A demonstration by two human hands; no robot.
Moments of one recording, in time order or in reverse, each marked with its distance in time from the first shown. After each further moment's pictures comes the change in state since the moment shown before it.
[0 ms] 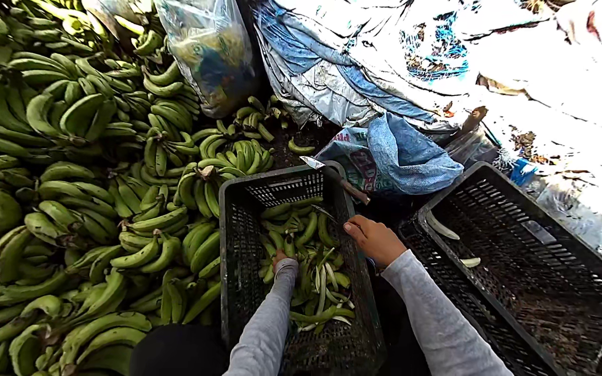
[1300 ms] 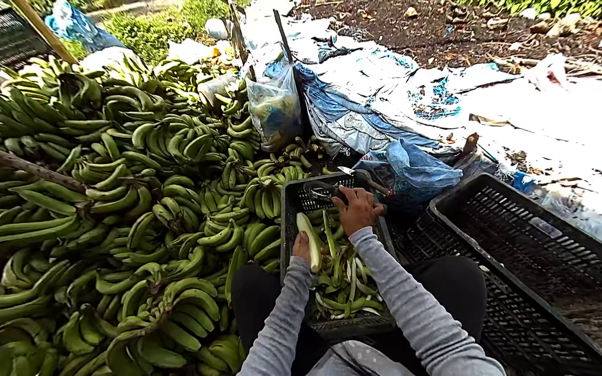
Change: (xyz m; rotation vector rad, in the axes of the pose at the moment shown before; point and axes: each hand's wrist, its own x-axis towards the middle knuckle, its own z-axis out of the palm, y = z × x) left_hand -0.197 -0.060 -0.146 -1.135 -0.140 0.445; right_hand -0.055 -0.098 0.119 0.069 0.926 -0.343
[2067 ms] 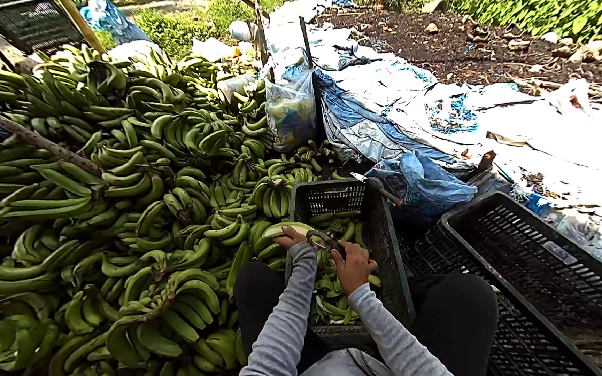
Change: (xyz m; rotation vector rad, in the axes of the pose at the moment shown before) left_hand 0.046 0.011 0.007 0.043 0.793 0.405; right_hand -0.098 0.002 0.030 0.079 -0.151 0.046
